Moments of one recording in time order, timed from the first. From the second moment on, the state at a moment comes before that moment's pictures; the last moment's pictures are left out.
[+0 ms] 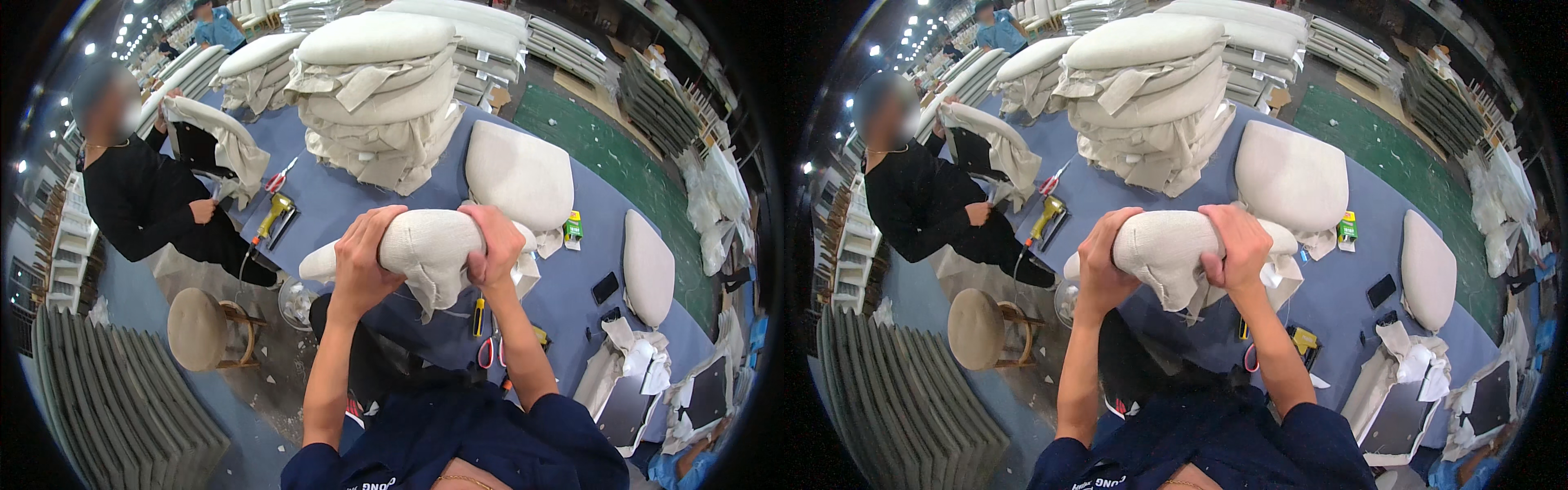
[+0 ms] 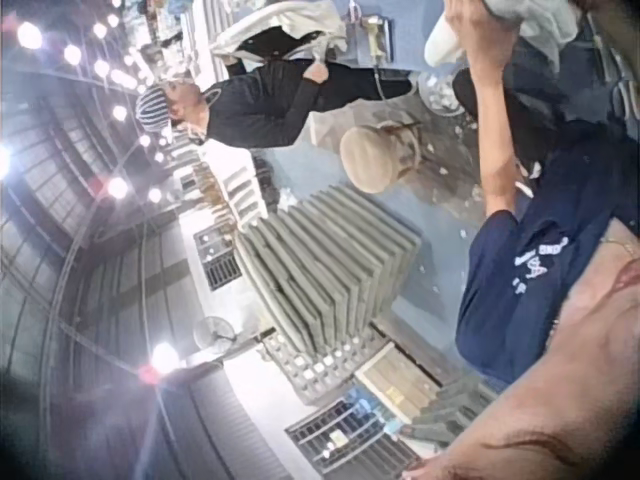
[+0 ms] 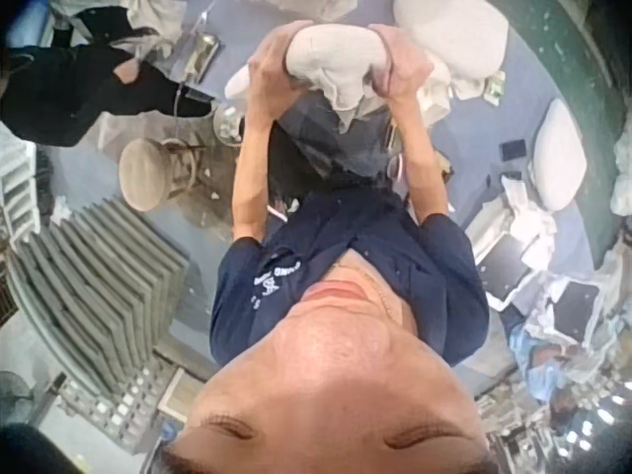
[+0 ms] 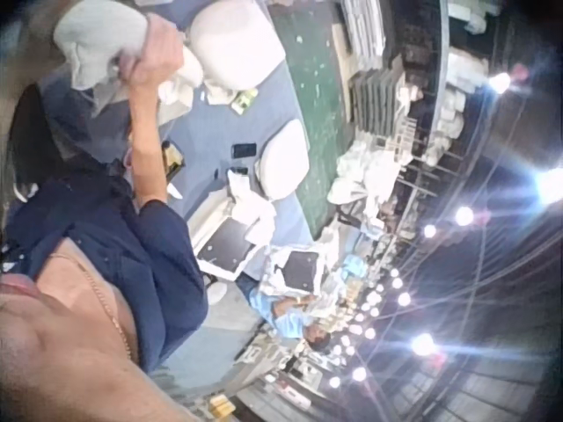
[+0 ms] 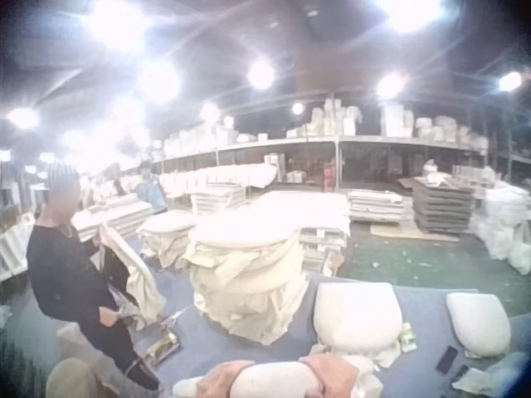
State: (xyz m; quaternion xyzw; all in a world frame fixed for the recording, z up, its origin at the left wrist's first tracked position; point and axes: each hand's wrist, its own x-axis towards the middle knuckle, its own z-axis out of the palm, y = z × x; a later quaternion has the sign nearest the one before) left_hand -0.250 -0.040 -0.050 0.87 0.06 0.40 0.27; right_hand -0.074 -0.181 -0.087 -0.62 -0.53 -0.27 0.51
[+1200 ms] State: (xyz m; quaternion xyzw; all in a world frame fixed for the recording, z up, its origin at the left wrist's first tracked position) left_hand -0.215 -0.029 -0.006 0.74 -0.12 0.29 0.60; right_hand -0.108 -0.256 -0.064 -0.65 -0.51 -0.27 0.49
